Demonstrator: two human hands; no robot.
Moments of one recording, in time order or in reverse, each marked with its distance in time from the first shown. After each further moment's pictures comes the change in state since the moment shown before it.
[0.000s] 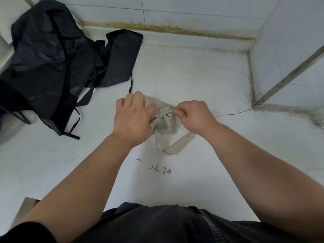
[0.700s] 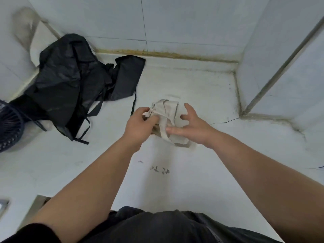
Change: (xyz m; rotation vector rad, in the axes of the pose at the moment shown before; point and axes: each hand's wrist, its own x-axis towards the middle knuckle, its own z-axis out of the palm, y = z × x) left_hand -0.007 0.023 -0.023 -1.152 -0.153 -0.716; right_hand -0.046 -0.028 -0.036 0.568 -0.268 0.349
